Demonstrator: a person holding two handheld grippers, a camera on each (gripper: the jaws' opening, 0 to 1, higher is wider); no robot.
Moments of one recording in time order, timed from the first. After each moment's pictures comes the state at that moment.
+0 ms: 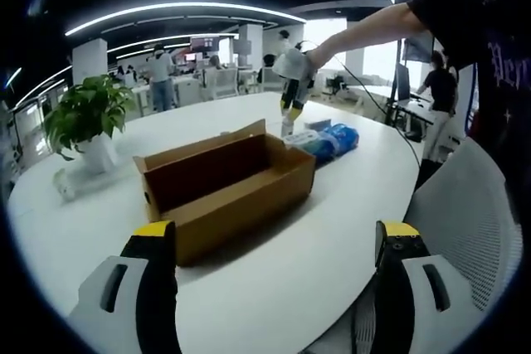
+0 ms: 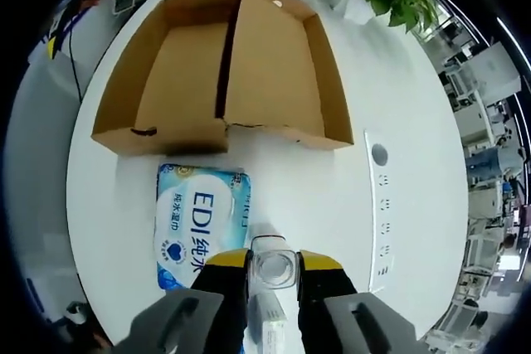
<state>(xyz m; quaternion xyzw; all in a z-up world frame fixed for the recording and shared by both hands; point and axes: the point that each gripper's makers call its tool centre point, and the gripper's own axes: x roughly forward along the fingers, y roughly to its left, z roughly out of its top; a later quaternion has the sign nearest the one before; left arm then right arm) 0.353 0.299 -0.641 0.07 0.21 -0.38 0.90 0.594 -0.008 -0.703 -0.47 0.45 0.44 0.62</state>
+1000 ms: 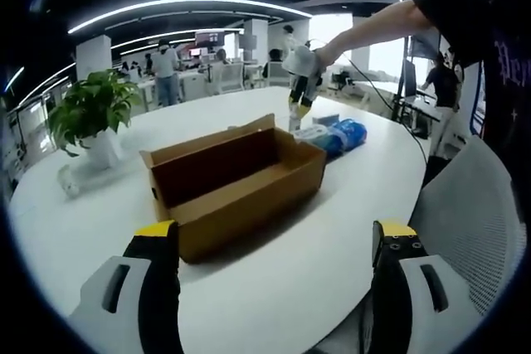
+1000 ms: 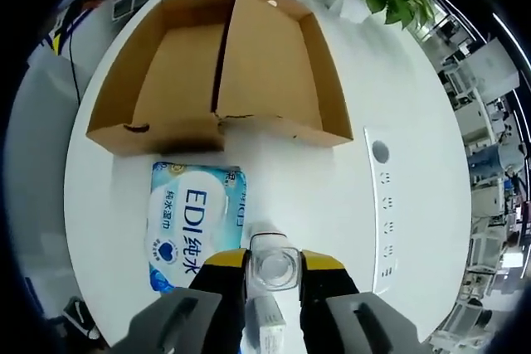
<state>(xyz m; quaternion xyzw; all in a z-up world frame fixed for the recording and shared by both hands) 0.363 0.306 -0.646 0.07 0.22 -0.36 0.90 0.596 -0.013 -0.713 -0.46 0.45 0.44 0.63</state>
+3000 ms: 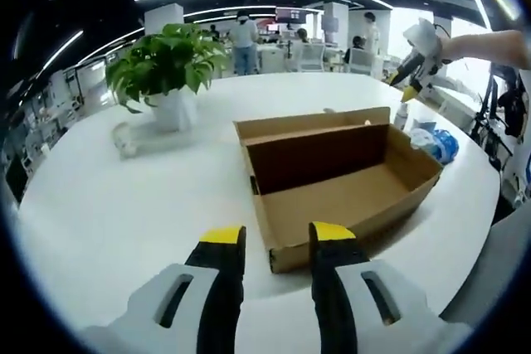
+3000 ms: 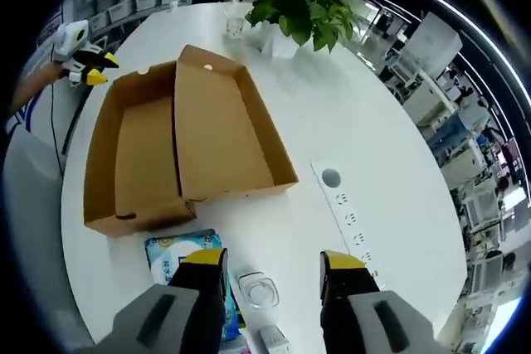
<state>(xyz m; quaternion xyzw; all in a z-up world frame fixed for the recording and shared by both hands) 0.474 0.386 -0.679 0.05 0.29 -0.16 0.94 0.630 0.015 -0.662 -0.34 0.40 0.38 0.76</state>
